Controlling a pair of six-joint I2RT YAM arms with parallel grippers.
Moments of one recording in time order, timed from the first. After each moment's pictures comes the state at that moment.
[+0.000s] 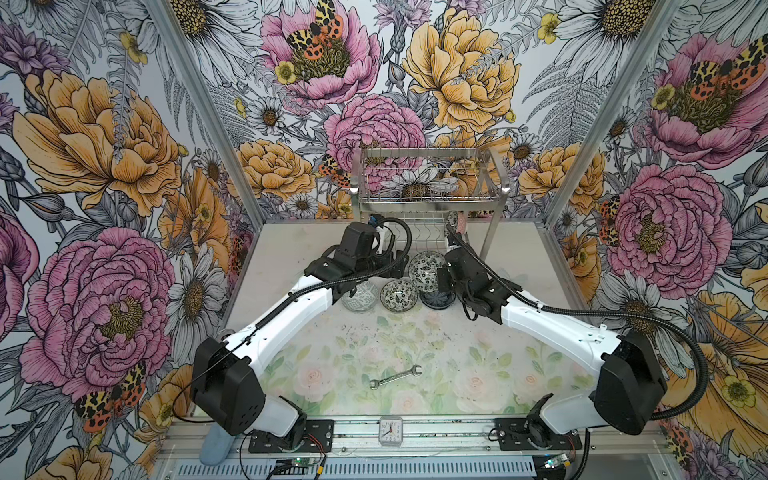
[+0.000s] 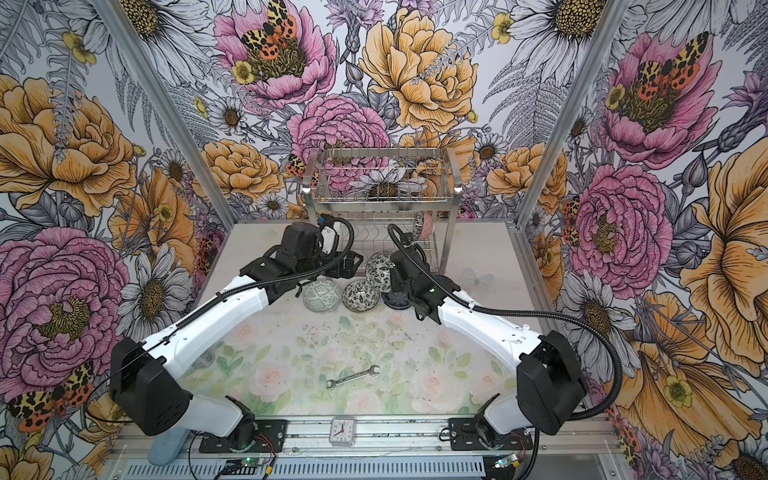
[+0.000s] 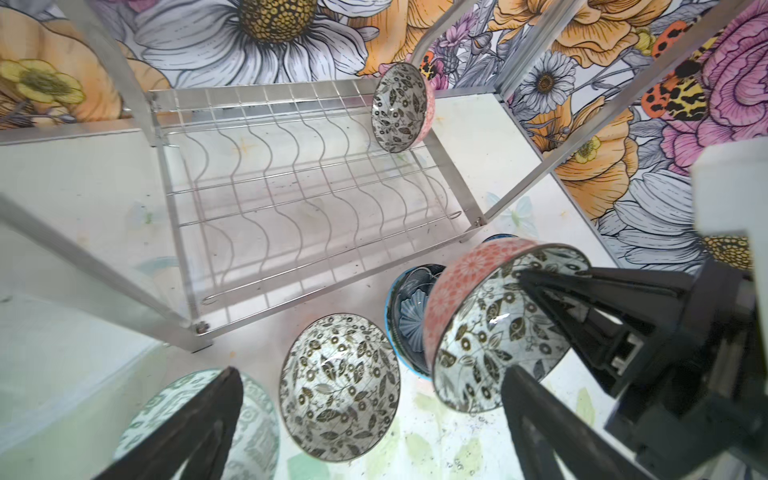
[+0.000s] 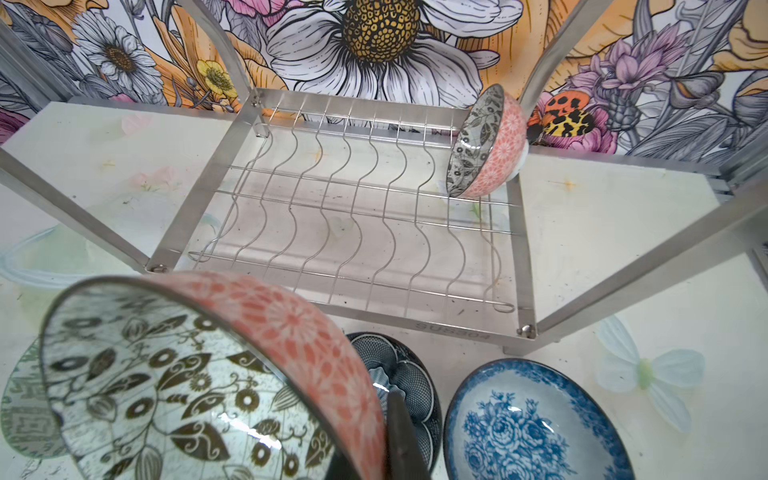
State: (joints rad) left arm -0.54 1.44 1.31 -0.45 0.05 -0.28; right arm 0.64 1.45 1.09 -0.31 0.40 0.29
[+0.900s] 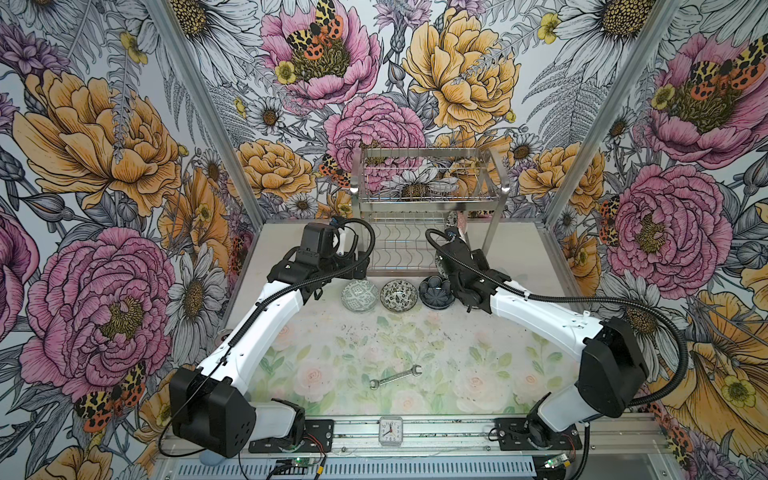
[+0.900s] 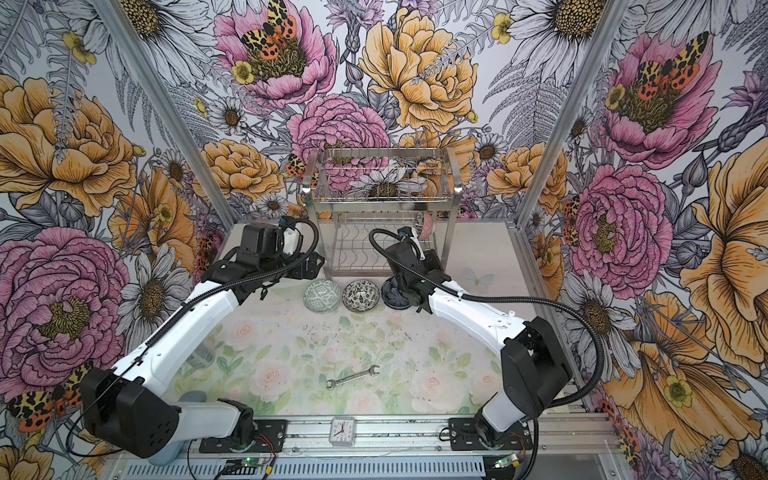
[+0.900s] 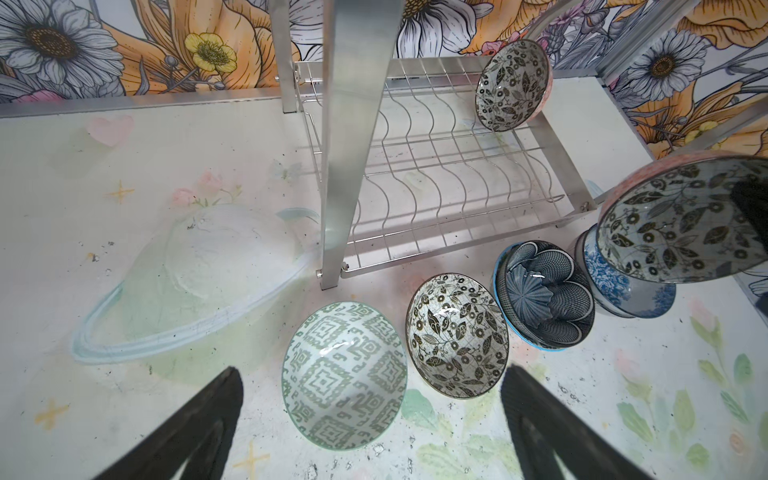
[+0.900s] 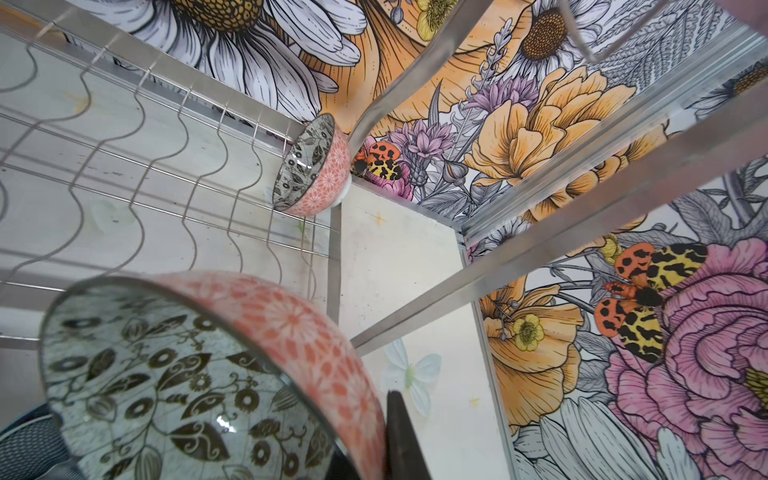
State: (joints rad) left arm -0.32 1.33 1.23 -0.58 0.08 -0.16; right arm 0.62 1.57 1.20 -0.37 0.87 -0.05
